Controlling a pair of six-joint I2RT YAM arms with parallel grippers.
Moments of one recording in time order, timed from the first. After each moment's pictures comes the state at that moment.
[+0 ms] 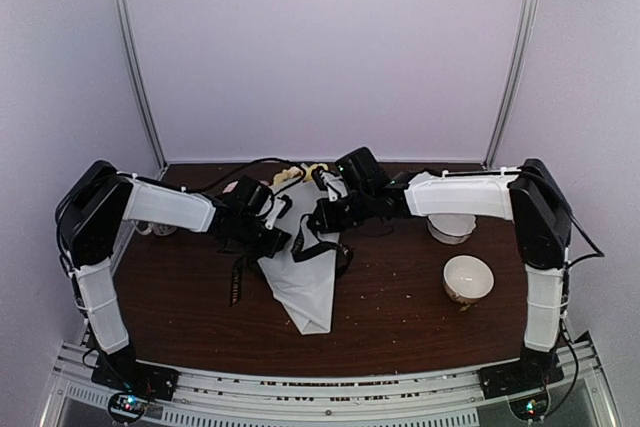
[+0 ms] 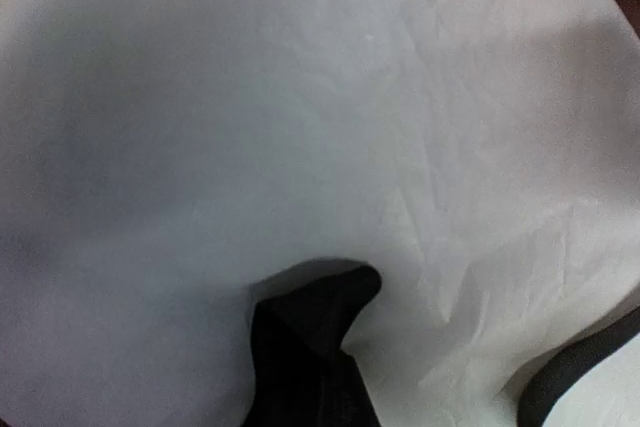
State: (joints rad) left arm -0.66 1.92 1.14 -0.16 0.08 -0.11; right arm 0.81 1.99 1.50 -0.20 -0.26 0.46
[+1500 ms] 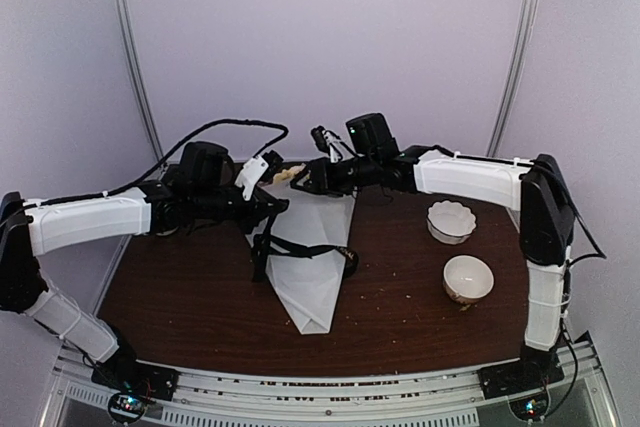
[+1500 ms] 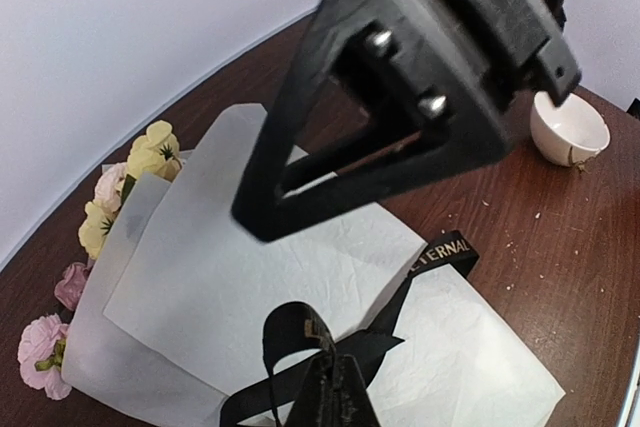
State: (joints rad) left arm -0.68 1.43 1.00 -0.08 0.24 0.15; right arm 0.75 2.05 1.73 -0.18 -0.44 0.53
